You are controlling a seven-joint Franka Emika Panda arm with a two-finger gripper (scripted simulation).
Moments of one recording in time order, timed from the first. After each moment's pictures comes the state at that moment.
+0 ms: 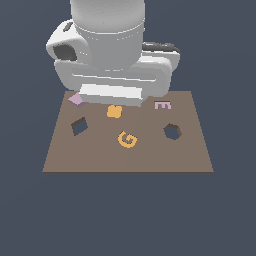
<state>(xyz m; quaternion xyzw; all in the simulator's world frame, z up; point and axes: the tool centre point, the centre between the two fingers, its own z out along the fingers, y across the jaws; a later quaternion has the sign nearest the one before) 0.009 -0.024 0.163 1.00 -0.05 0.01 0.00</state>
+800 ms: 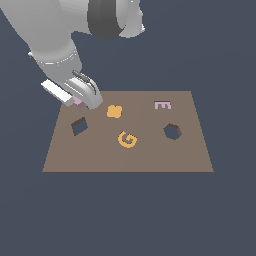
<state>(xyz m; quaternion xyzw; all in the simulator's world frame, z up) -0.072 -0.158 0.071 0.95 -0.32 0.00 0.00</state>
